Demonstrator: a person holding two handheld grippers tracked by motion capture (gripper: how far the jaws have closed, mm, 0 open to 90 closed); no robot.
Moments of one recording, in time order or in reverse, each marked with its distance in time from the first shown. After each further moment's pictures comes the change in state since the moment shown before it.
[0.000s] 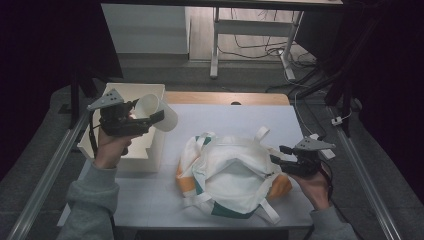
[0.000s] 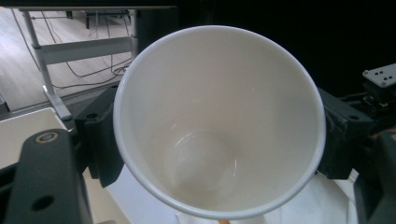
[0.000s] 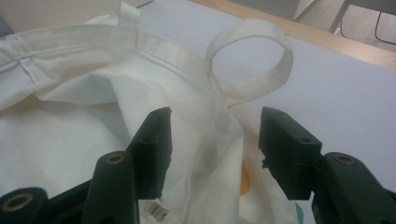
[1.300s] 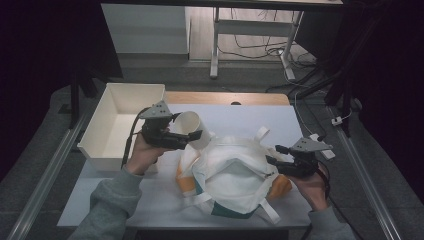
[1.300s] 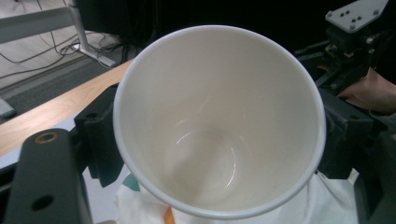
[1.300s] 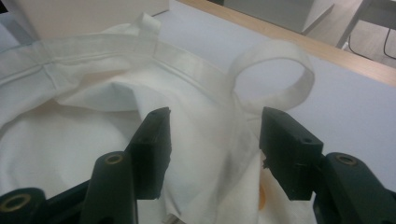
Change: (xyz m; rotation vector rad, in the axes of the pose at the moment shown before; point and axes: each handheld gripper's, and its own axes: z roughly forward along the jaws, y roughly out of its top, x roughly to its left) left arm -0.054 -0.008 0.068 0.161 -0.164 0.102; right arm 0.014 0.008 0.000 -0.029 0.036 -0.051
